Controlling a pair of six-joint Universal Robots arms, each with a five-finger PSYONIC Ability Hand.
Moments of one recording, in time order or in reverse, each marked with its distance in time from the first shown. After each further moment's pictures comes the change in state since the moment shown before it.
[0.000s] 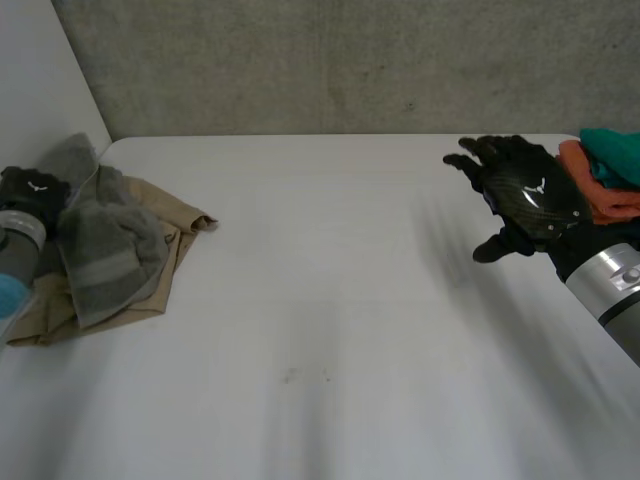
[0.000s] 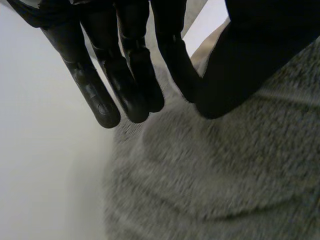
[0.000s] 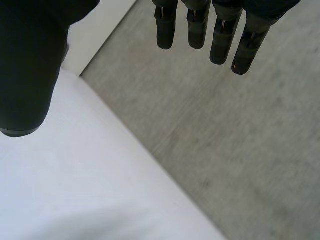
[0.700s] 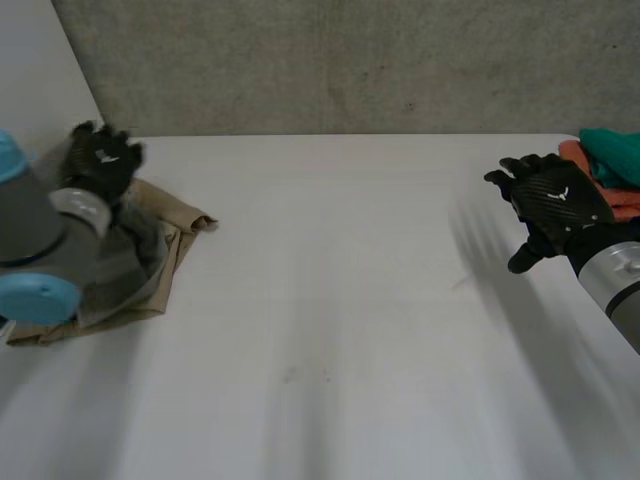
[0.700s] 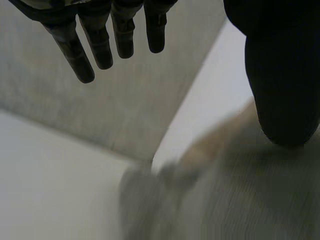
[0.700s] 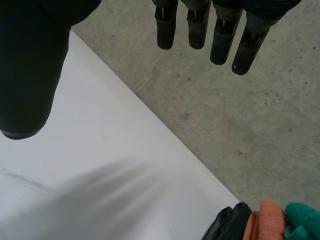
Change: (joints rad) left arm -0.217 0.206 -0.141 0.014 -0.062 0.073; right arm -0.007 0.059 -0.097 0.217 0.216 -0.153; left_hand -0.941 -0.910 -0.909 -0.916 -0.905; right_hand 0.000 0.000 0.000 0.000 0.000
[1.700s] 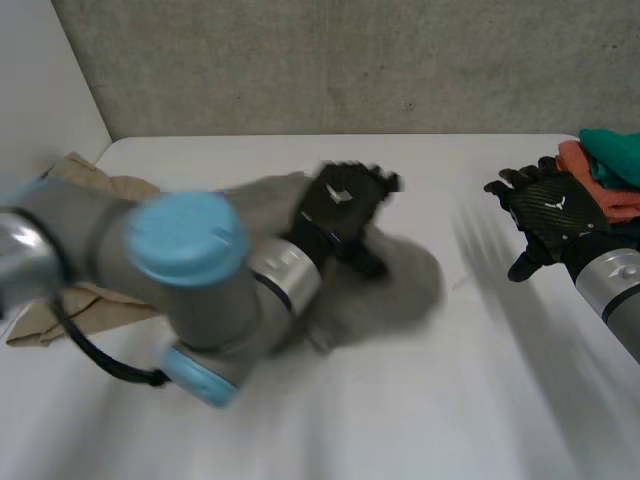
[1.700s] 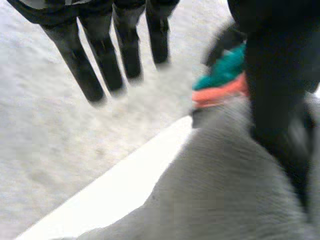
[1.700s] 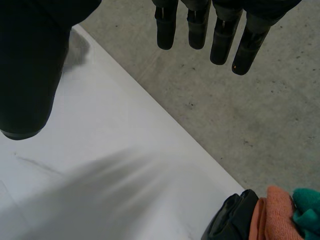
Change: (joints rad) left arm -0.619 -0.083 0.100 0.039 0.114 -0.709; right arm -0.001 0.027 -0.001 0.014 0.014 -0.016; left_hand 0.168 0.266 0.301 0.290 0.275; right_hand 0.000 0.000 0.000 0.000 0.000
